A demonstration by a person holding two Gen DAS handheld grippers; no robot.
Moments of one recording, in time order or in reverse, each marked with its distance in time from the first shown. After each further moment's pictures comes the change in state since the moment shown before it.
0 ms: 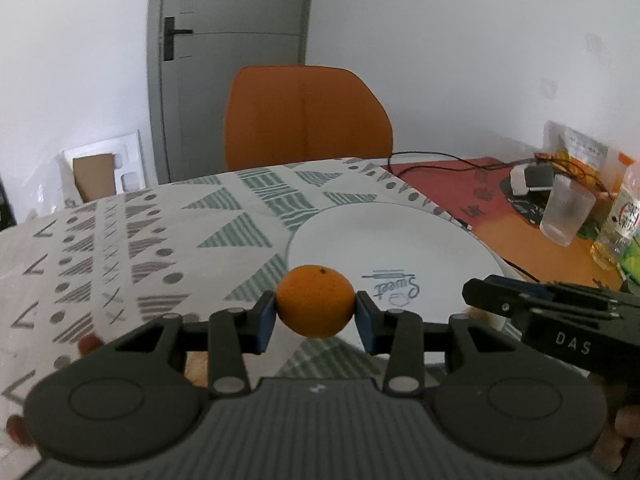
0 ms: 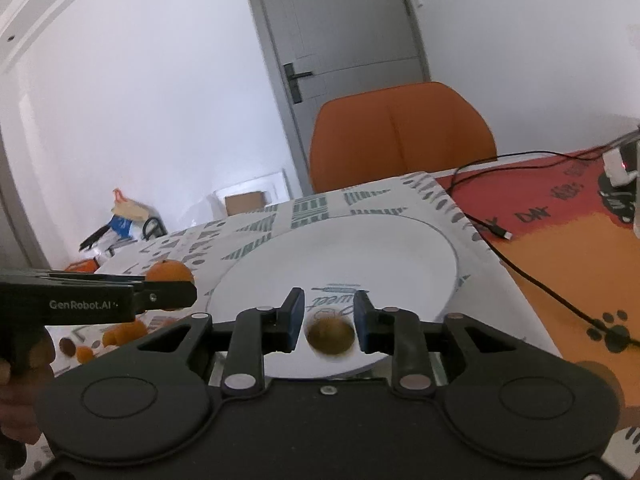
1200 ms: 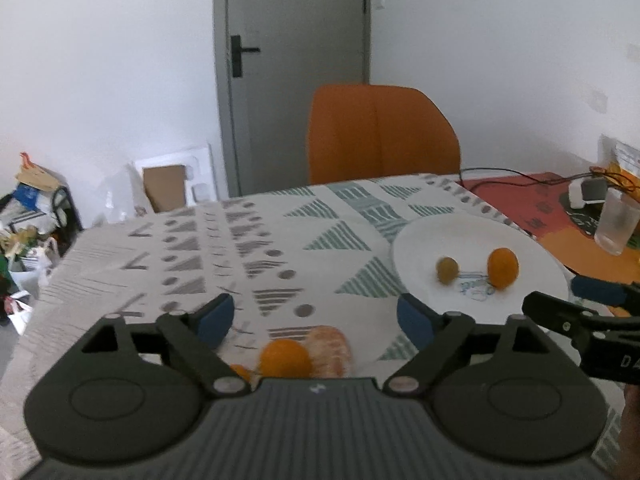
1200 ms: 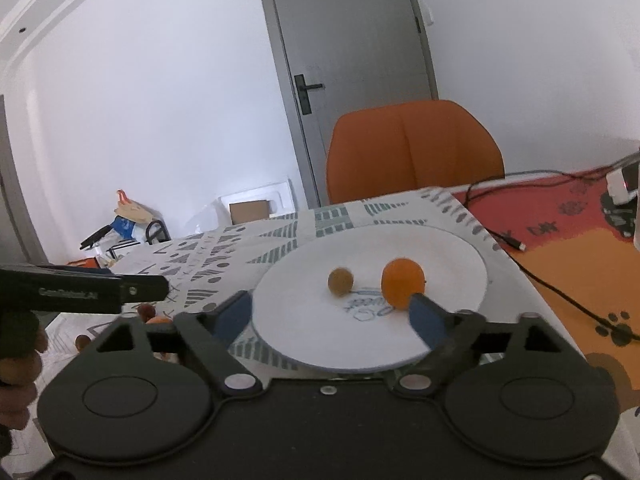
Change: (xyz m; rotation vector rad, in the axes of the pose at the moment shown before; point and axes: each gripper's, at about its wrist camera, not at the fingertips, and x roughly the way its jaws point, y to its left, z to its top) left arm -0.056 0.044 -0.013 -0.038 -0.059 0.211; right arm -0.016 0.049 -0.004 -0.069 -0.035 -0.006
